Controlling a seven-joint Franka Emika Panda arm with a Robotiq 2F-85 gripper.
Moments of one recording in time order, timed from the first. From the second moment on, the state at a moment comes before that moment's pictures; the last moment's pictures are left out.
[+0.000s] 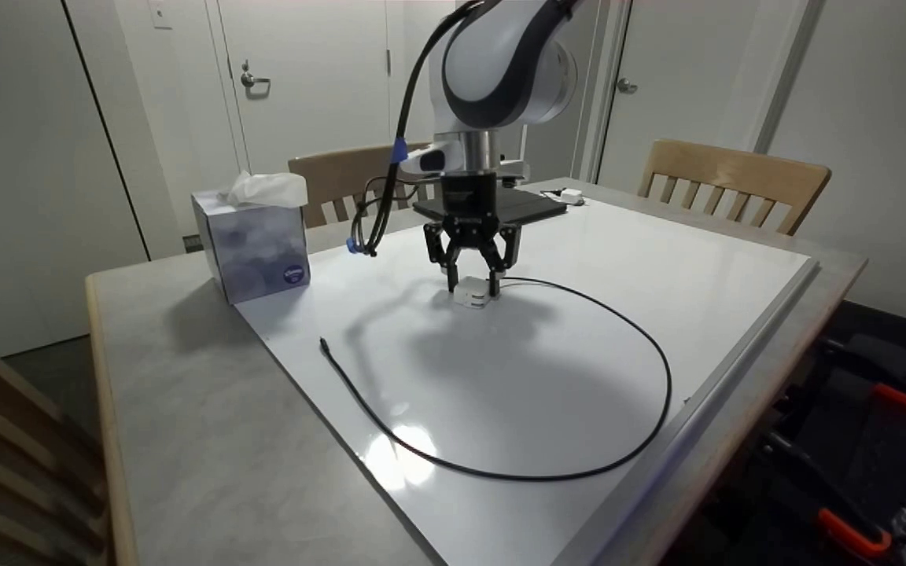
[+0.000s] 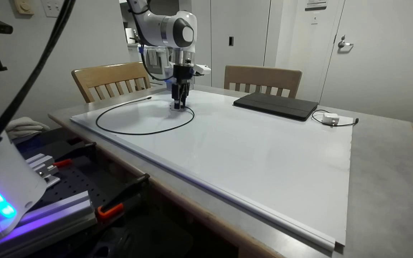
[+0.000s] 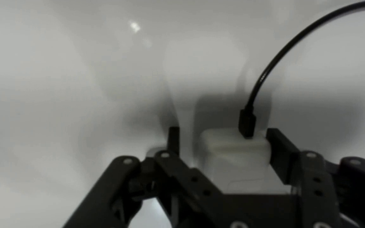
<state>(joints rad) 0.01 0.68 0.22 -1.85 -0.11 2.36 -1.74</state>
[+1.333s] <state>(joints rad) 0.00 0.58 0.22 -2.13 -0.11 2.84 -1.61</state>
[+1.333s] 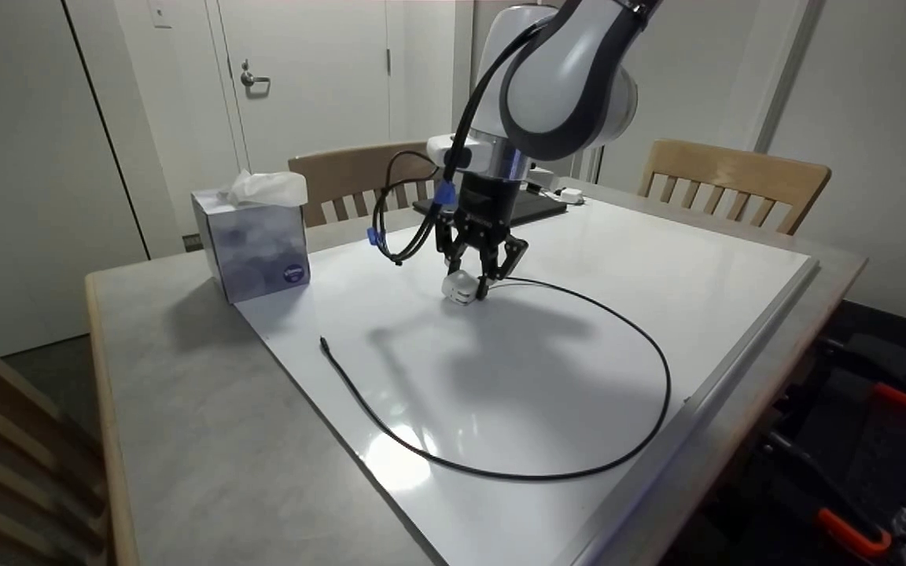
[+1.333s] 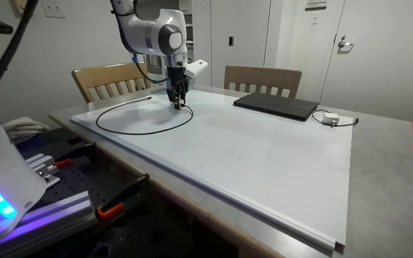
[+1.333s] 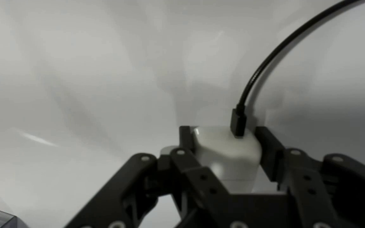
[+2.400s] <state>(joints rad) -0.01 0.58 0.09 -2.00 -0.15 2.78 -1.23</state>
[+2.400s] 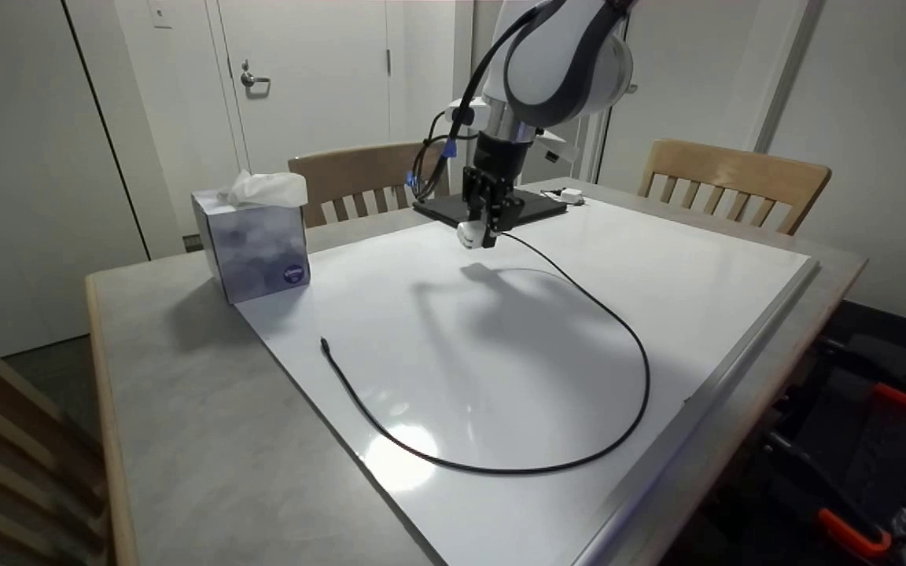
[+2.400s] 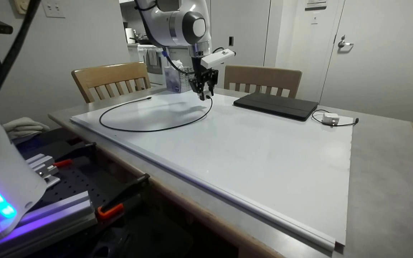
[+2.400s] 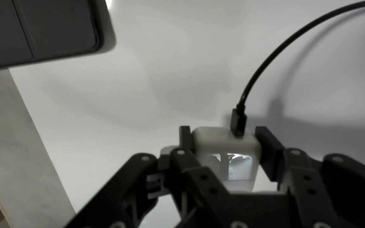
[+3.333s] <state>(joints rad) -0.05 0.58 0.08 -2.00 -0.15 2.79 -0.94</state>
